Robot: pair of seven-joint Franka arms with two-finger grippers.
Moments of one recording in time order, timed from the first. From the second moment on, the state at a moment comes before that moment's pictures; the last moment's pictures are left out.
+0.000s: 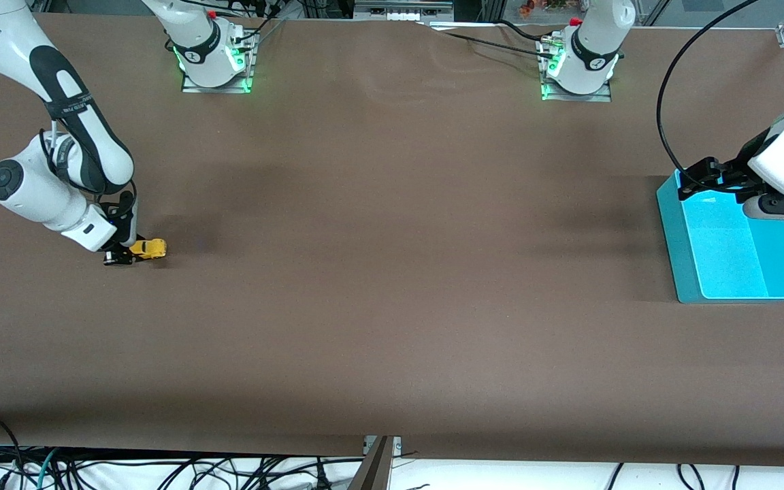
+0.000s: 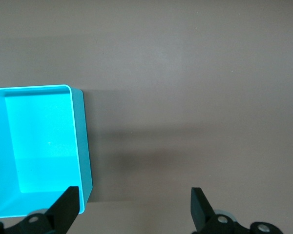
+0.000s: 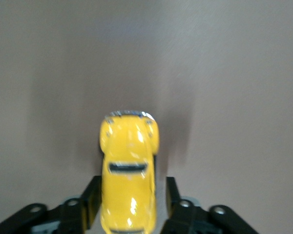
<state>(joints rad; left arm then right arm) 0.05 0.05 -0.06 -1.67 0.00 1.67 0.01 -0.38 0.44 0.19 -2.17 0.01 2.64 -1.96</state>
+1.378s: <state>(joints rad) 0.05 0.05 -0.06 -1.67 0.00 1.67 0.01 -0.38 0.08 0.30 -1.84 0.01 1.93 -1.48</state>
